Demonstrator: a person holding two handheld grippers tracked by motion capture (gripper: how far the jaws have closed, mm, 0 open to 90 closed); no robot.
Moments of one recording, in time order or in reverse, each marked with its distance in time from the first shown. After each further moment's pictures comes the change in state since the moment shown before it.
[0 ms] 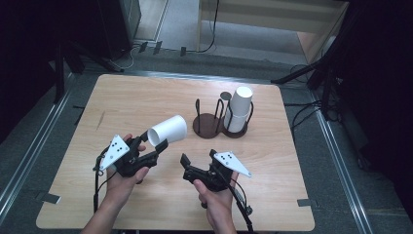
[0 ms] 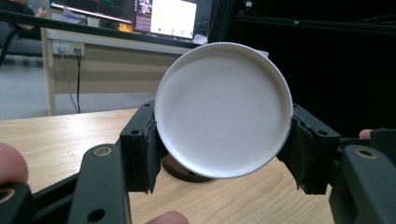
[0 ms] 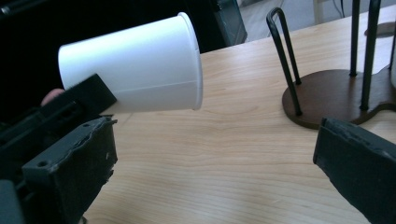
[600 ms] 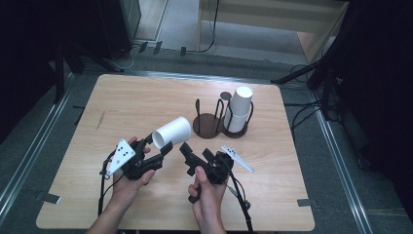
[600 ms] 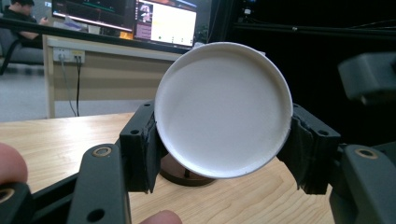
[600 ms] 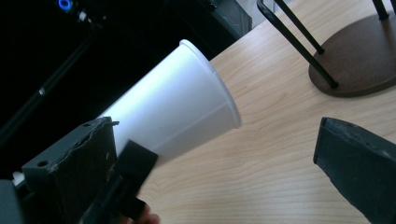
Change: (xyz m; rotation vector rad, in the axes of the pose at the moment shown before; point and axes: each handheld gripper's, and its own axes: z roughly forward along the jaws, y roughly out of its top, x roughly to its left) left arm -0.010 -0.016 0.008 -0.038 0.000 0.013; right arm 0.000 0.008 0.014 -0.027 0.046 0.399
